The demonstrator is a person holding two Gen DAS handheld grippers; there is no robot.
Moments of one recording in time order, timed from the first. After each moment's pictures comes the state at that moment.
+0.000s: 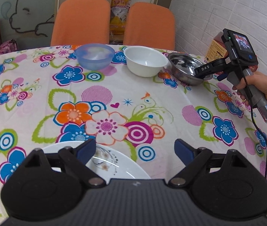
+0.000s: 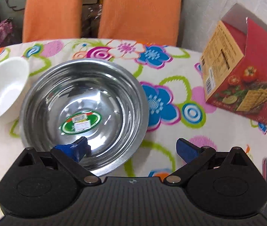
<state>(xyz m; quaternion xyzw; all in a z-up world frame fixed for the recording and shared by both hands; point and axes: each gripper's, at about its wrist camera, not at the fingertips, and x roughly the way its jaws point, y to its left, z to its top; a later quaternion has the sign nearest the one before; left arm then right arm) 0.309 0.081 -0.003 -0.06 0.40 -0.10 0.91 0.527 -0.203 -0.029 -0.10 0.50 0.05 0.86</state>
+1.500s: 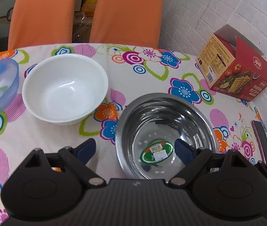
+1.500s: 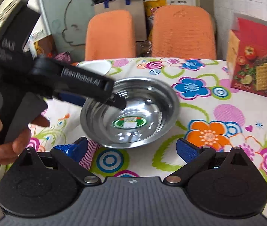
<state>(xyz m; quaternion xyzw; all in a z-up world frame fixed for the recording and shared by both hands) 0.512 -0.051 -0.028 -0.09 0.47 -0.13 0.87 0.401 -0.240 -0.023 0.00 0.36 0.20 0.91</state>
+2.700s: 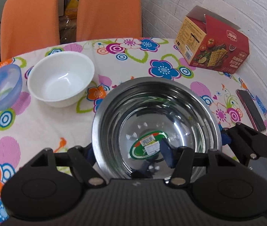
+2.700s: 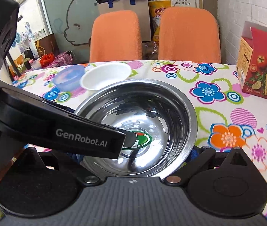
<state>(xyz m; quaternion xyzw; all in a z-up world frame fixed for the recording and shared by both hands) 0.450 -0.054 -0.001 -0.03 0.47 -0.18 0.86 0.378 -0.190 -0.017 -0.01 0.37 0.21 0.91</state>
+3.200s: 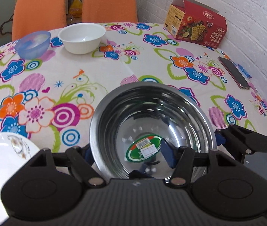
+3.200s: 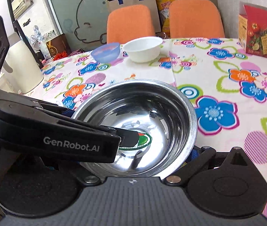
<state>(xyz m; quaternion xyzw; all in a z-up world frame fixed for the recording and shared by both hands) 0.308 -0.016 -0.014 -0.02 0.46 -0.18 0.87 0.261 -0.163 -0.043 0.03 0.38 0.22 0.90</state>
